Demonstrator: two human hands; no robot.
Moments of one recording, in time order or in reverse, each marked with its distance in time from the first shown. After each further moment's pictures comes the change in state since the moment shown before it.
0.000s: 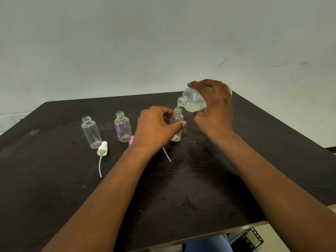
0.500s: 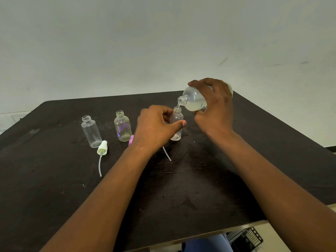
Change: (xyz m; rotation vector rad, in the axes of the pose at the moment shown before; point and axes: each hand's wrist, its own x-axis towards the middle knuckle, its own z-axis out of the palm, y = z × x) left_hand 0.000 0.000 0.001 0.002 -0.003 -0.006; right_hand -0.001 -0.001 -0.002 0.007 0.015 -0.016
